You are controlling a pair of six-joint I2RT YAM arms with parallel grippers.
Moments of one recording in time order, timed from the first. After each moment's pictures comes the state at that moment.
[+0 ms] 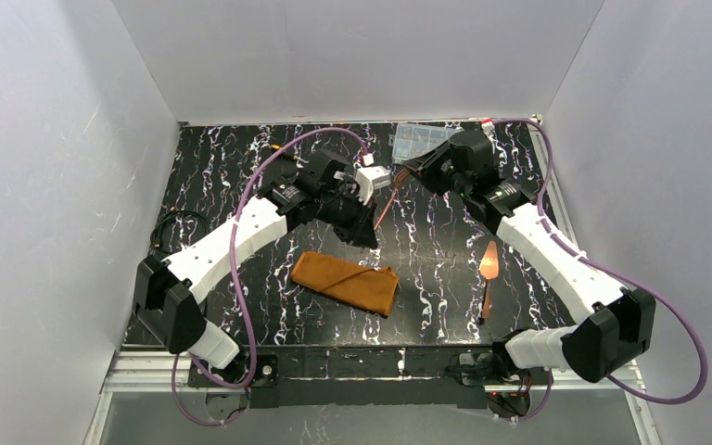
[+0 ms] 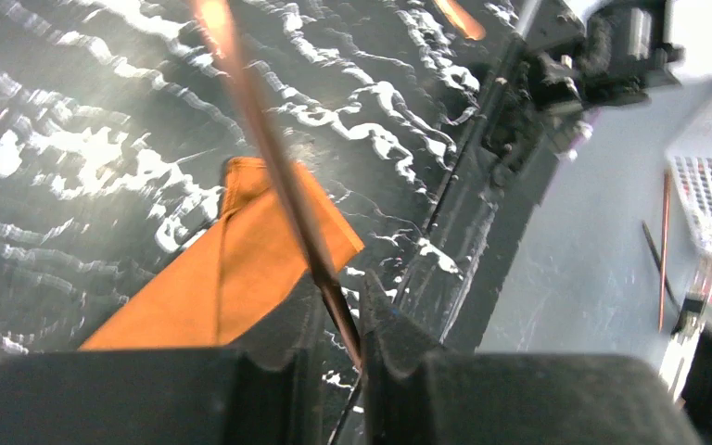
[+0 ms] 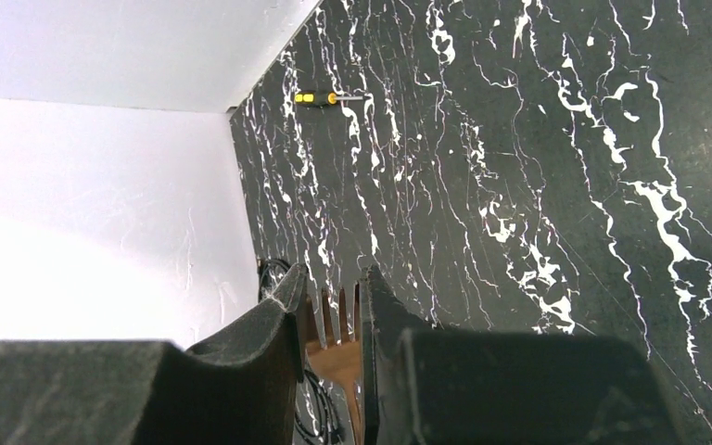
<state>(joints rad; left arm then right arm) -0.73 1.52 1.37 -0.68 0.62 -0.02 0.53 1.31 1.23 -0.39 0.10 1.16</state>
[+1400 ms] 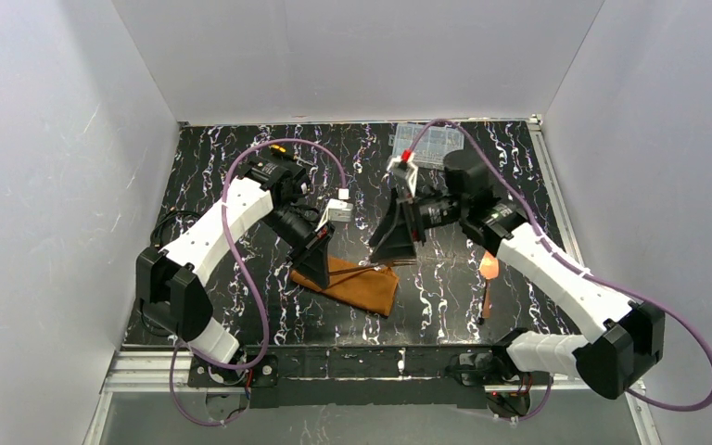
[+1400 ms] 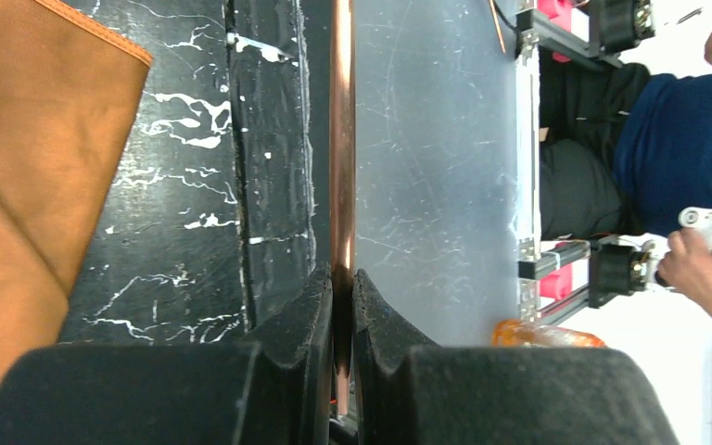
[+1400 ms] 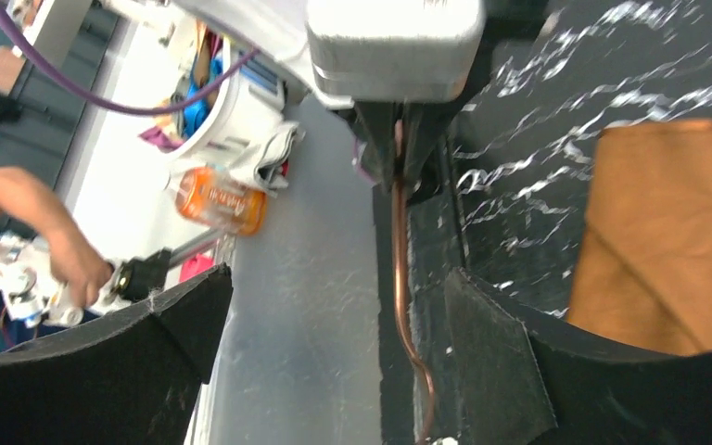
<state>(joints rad) -0.51 1.57 1.44 -1.63 1.04 0.89 0.60 1.21 1.11 -0.25 -1.13 0.42</state>
